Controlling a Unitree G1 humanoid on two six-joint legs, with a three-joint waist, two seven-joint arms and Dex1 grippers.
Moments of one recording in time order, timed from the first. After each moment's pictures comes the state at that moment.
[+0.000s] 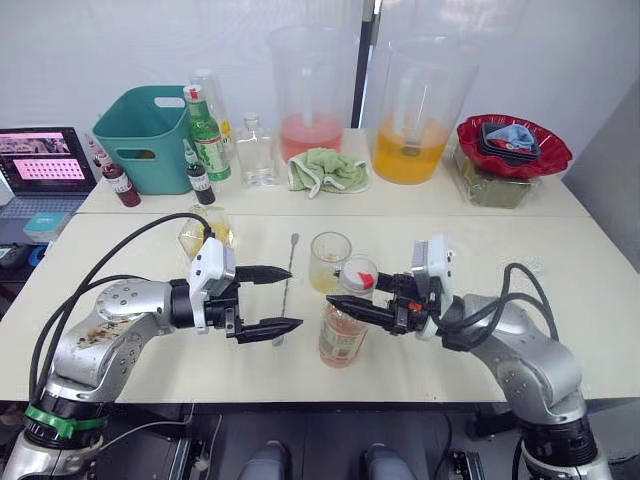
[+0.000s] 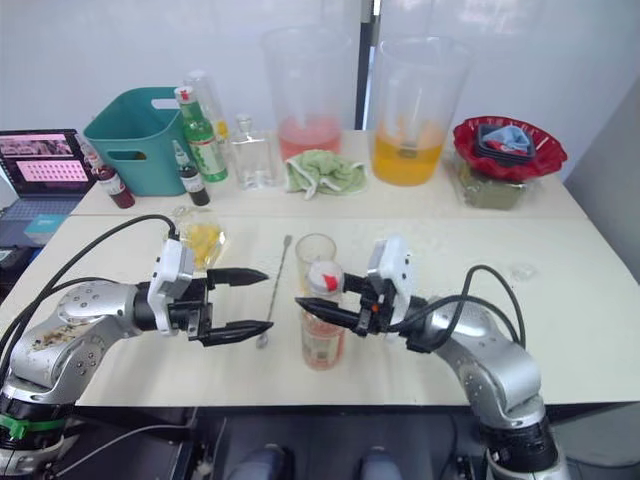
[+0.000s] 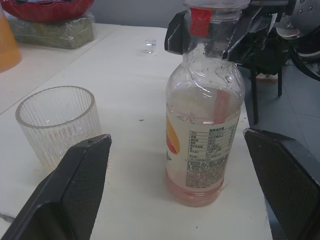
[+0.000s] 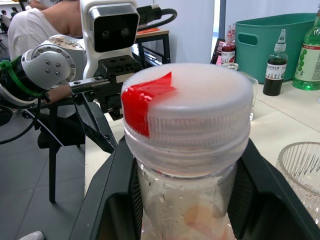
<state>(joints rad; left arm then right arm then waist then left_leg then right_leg) -0.33 0.74 0.02 -0.31 -0.64 0.46 -1.12 -0.31 -0.47 0.05 -0.54 0.61 0.58 0.83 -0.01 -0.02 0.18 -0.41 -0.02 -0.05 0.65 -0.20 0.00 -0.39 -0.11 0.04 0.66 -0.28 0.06</state>
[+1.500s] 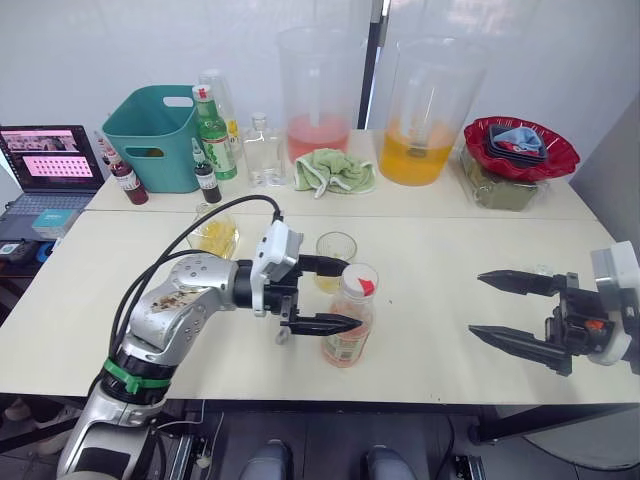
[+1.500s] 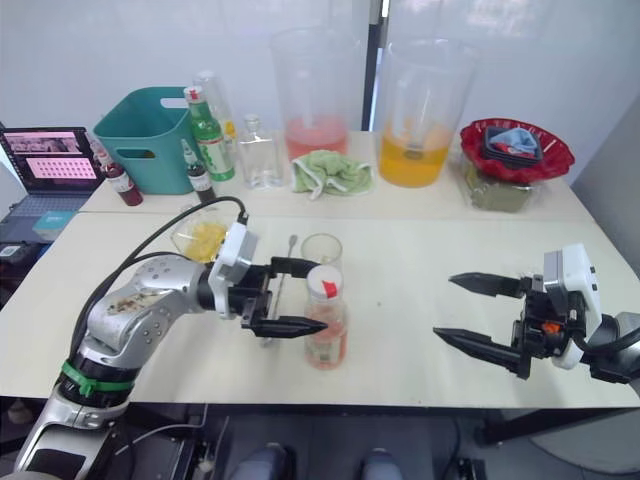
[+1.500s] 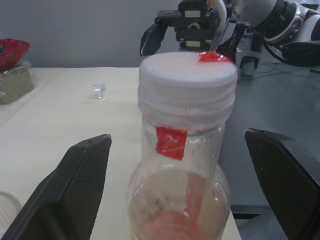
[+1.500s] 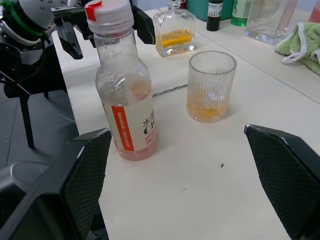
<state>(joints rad) -0.60 0.53 -0.18 -0.24 -0.63 0.51 -1.16 0.05 -0.94 -0.56 -0.45 0.85 0.60 1.16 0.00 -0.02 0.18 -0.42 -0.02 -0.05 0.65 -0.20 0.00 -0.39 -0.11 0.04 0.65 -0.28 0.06</state>
